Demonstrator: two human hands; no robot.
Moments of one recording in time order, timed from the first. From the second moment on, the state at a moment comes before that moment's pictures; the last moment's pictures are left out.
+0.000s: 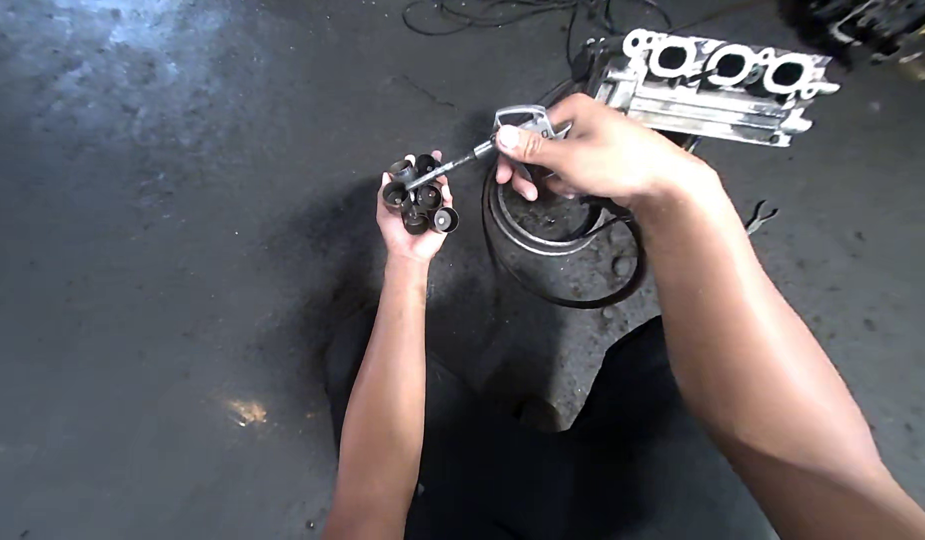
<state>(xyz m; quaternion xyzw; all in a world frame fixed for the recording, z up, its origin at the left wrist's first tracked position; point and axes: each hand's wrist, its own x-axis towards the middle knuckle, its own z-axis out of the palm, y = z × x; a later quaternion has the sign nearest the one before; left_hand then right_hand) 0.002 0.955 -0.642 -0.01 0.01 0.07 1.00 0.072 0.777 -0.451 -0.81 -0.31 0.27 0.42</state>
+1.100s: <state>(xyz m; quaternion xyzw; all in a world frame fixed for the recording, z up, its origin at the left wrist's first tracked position) 0.002 0.971 -0.645 -0.02 0.03 0.11 0.99 0.039 0.736 -0.466 -0.88 -0.31 0.21 0.28</state>
